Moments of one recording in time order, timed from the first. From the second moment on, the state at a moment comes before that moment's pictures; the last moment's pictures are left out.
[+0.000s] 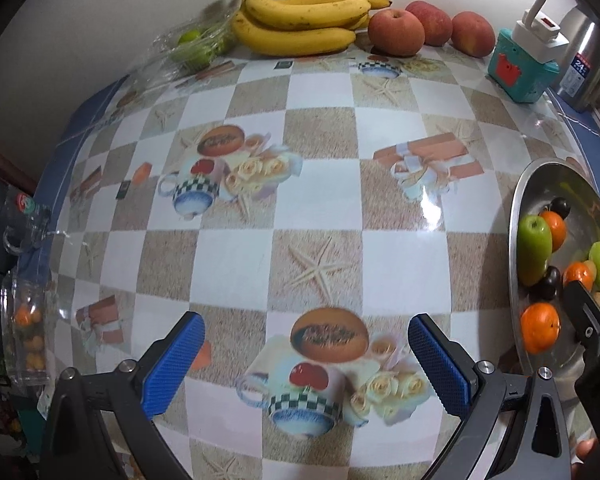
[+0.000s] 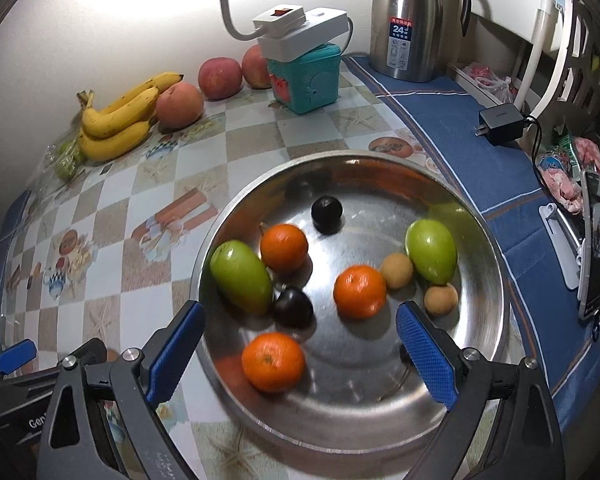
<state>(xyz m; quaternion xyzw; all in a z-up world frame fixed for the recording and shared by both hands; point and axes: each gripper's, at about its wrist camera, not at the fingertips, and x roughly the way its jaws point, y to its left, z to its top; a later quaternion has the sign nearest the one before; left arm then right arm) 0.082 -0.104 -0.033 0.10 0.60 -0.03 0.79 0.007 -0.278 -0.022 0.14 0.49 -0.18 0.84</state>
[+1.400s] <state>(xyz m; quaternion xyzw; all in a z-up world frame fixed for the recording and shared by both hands) 0.019 -0.076 -0.019 0.09 0.60 -0.06 0.79 -0.065 -0.254 -0.025 0.15 0.51 -0.17 0.83</state>
